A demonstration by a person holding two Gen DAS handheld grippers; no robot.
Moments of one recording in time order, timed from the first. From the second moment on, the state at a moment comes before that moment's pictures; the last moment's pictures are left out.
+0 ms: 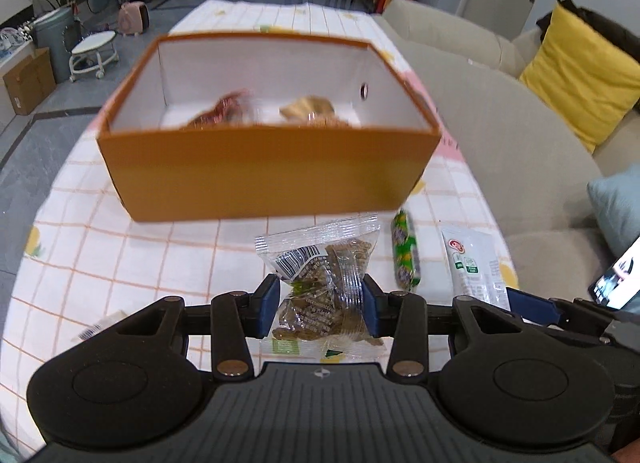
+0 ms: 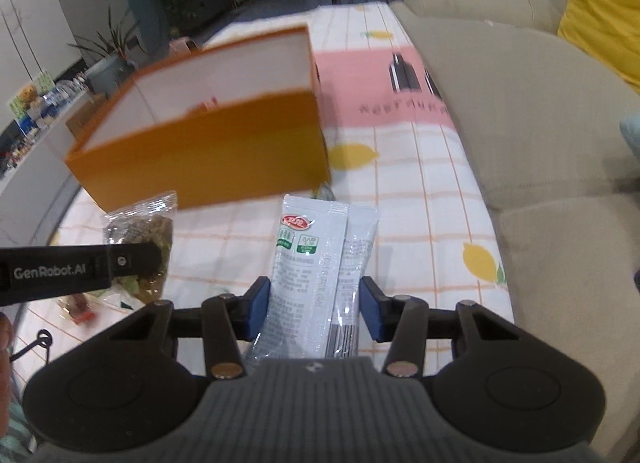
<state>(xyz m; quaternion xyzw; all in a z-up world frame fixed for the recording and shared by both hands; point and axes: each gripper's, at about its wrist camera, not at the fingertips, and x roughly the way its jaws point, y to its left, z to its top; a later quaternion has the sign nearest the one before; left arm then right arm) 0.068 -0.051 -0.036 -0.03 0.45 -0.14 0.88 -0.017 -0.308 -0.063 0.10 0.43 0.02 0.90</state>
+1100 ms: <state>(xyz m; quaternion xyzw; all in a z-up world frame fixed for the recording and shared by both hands) 0.211 -0.026 0.027 0.03 0.44 -0.13 0.89 0.144 -0.251 0.039 0.05 0.33 0.08 0.94</state>
